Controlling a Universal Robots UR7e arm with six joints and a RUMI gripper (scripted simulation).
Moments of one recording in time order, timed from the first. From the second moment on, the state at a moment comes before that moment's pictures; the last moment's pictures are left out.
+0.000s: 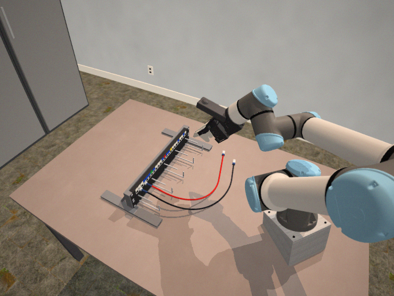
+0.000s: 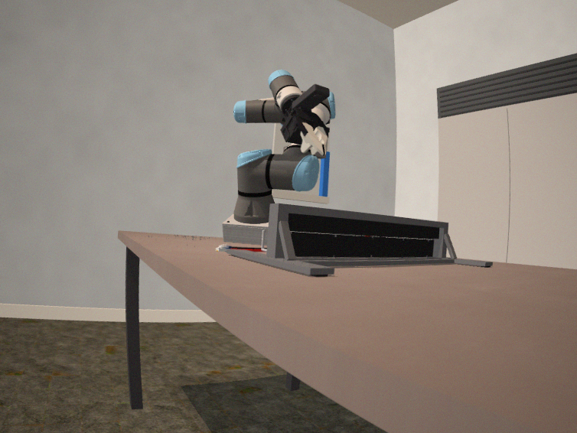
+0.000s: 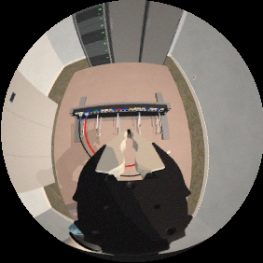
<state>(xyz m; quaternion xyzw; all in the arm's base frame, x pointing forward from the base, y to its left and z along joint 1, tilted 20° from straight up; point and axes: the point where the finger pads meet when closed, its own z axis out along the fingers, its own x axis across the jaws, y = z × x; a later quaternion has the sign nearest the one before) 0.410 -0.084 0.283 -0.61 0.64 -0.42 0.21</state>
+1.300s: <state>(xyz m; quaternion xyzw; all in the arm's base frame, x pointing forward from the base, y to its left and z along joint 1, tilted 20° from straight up) 0.402 -0.129 0.294 -0.60 0.64 -0.42 0.21</state>
